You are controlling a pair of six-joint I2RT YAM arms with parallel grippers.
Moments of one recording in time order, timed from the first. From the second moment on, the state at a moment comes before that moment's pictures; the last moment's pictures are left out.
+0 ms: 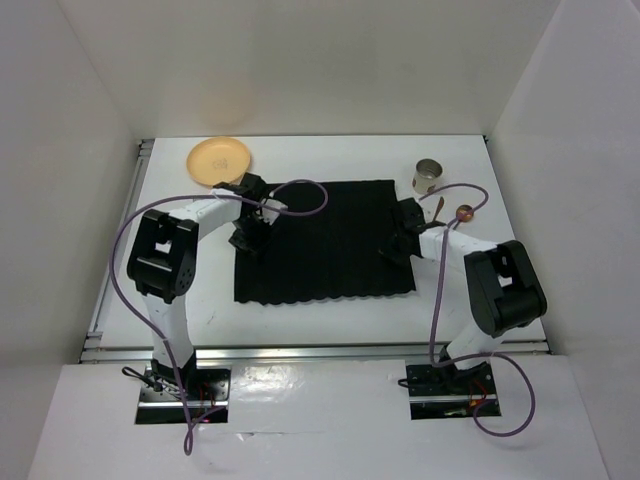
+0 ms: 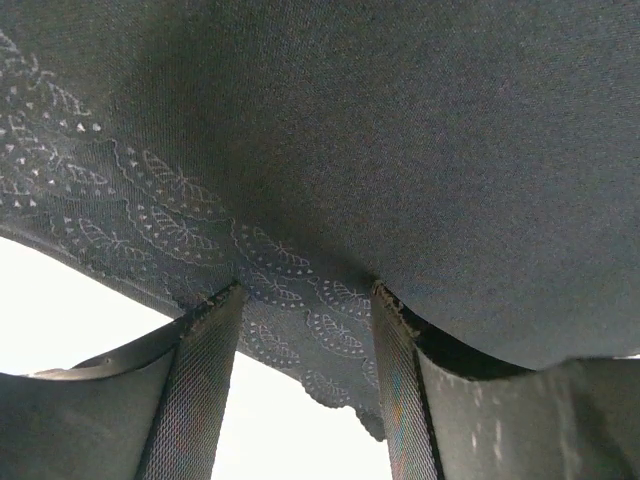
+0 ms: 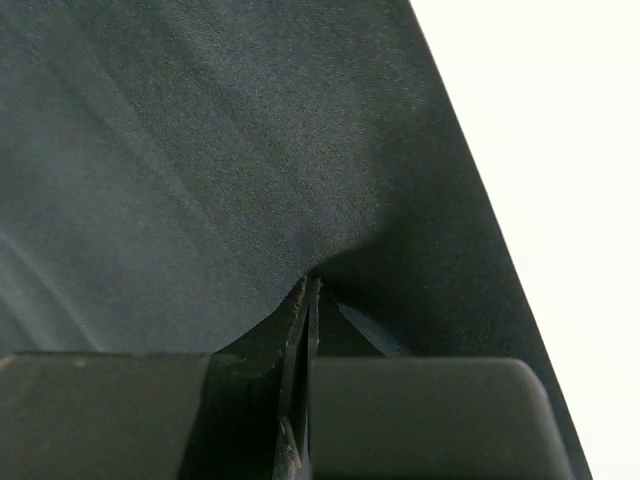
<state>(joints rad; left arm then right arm) -0.30 1.98 1.39 -0.83 0.12 0.23 0.31 1.64 0.87 -0.29 0.08 0.80</state>
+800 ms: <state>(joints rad) -0.30 1.87 1.25 -0.73 0.11 0.26 0.31 1.47 0.69 -0.33 -0.01 0.96</state>
